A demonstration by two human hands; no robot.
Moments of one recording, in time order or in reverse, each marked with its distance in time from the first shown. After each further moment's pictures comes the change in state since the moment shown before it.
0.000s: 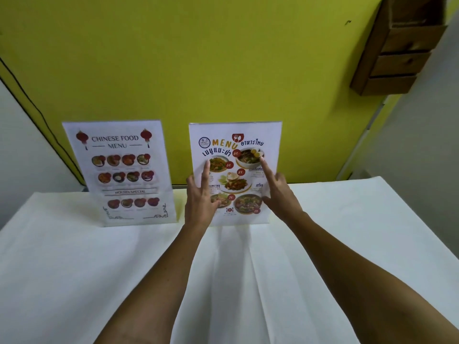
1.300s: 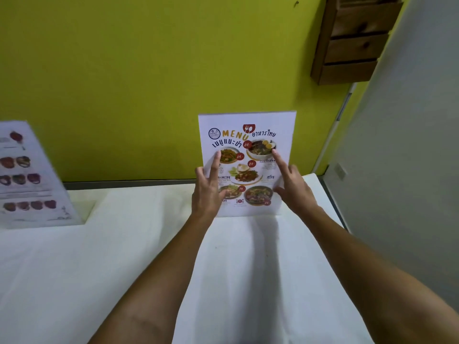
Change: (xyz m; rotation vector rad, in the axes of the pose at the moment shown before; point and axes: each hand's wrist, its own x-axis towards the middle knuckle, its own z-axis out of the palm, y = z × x) left_hand -0.002 0.254 0.139 0.036 -0.090 -0.033; right_hand -0.008 0.247 -0.168 -0.080 -0.005 0.038
